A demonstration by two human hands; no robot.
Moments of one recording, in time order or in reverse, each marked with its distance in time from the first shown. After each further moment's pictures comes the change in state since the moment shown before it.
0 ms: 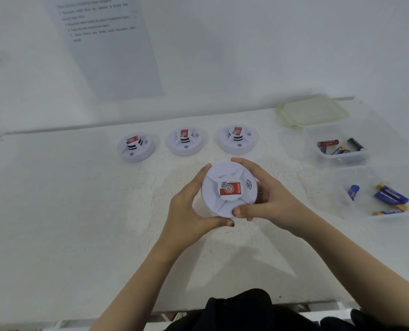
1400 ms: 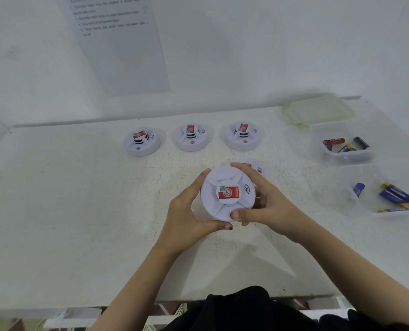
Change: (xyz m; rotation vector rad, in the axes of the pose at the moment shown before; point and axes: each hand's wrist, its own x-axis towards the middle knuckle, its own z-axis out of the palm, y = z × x) left_hand -0.018 -0.006 -0.009 0.007 0.010 -0.009; right_hand -0.006 0.010 0.018 -0.001 -0.006 0.032
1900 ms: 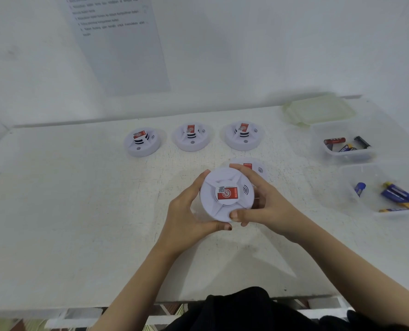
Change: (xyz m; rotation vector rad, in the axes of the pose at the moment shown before) left_hand 0.001 -0.005 -0.001 0.013 -0.003 -0.021; right_hand 0.003 0.004 0.002 0.006 0.002 0.010
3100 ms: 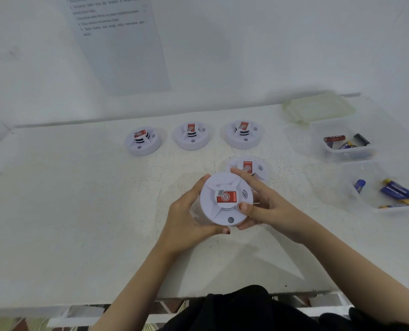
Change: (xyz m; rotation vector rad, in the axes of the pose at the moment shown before) left_hand -0.006 -0.008 -0.002 -0.007 -0.072 0.060; right_hand -0.009 0.005 -0.003 0.065 -0.072 0.088
